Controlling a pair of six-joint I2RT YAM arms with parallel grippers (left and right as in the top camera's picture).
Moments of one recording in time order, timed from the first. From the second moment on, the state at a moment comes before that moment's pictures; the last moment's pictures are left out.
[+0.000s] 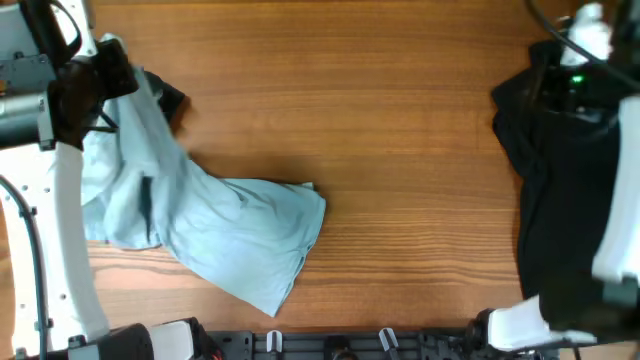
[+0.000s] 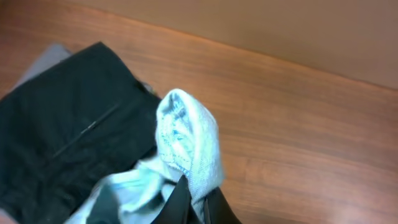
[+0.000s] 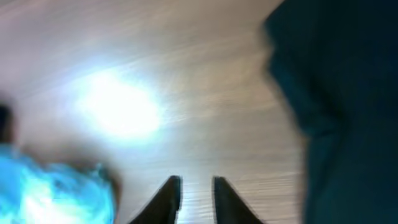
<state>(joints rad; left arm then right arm) 0.19 1.49 1.71 -0.97 0.10 -0.11 -0.20 1.68 1.95 -1.48 -0.29 0.05</state>
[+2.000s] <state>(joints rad) 0.18 1.18 1.71 -0.98 -0.06 -0.11 0.78 1.96 1.18 -0.72 -0.45 1.07</state>
